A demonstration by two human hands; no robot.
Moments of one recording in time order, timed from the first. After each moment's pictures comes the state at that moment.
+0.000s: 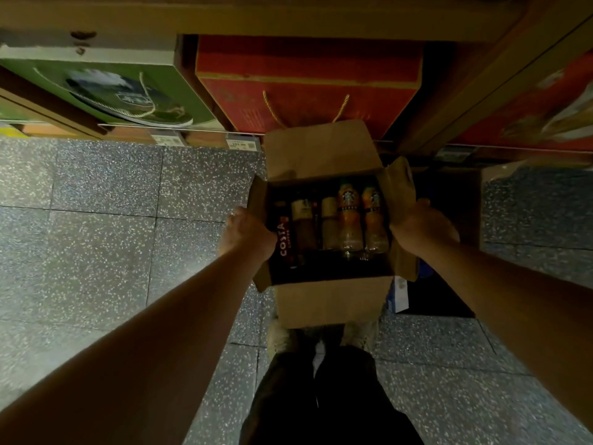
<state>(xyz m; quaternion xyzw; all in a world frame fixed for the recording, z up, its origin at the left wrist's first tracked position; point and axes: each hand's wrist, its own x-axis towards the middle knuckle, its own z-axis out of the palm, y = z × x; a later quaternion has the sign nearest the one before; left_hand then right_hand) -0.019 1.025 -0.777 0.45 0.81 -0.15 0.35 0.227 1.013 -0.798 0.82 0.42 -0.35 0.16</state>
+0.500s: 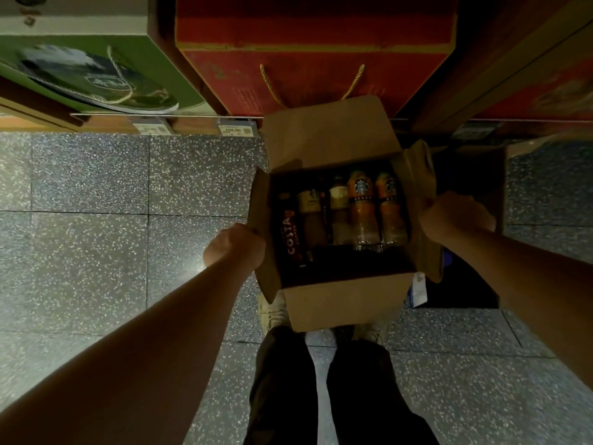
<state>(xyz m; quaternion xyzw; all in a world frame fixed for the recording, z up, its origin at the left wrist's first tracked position) -0.055 1.029 -0.828 0.44 0.80 -0.25 0.32 0.232 1.022 -0.834 0.84 0.41 -0.27 0.24</state>
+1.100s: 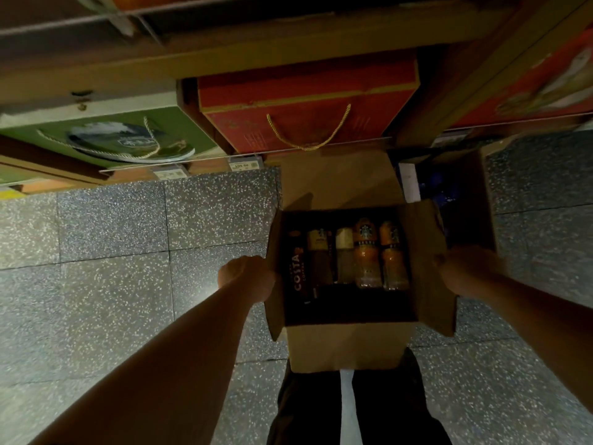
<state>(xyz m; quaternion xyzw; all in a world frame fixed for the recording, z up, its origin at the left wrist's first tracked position) -0.085 1.029 -0.772 0.64 0.59 -0.42 0.25 0.228 0.943 -0.800 0.80 0.40 -0.33 0.28</state>
